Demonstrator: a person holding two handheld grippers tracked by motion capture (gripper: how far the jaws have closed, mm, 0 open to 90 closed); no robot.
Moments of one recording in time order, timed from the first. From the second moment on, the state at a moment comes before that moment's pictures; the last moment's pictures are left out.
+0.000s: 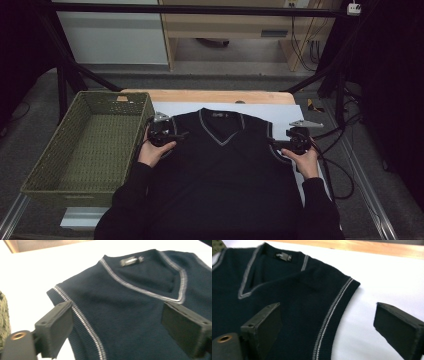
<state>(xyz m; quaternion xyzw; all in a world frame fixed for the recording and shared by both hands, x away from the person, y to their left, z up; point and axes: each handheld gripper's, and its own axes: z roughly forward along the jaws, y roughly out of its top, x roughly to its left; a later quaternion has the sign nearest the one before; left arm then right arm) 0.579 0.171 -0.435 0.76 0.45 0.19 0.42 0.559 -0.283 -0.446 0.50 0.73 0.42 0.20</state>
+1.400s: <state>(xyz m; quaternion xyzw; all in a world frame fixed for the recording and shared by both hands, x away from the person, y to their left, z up) 0.604 0.183 -0.476 0.76 0.52 0.16 0.36 0.594 -0.277 -0.478 0.56 0.72 0.37 0.15</state>
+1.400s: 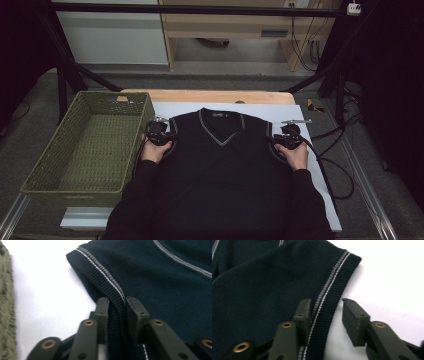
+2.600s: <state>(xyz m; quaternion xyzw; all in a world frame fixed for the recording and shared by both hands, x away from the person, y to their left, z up) 0.605 0.183 -0.425 0.74 0.50 0.20 0.40 0.602 -0.272 -0.434 0.55 0.72 0.39 0.18</state>
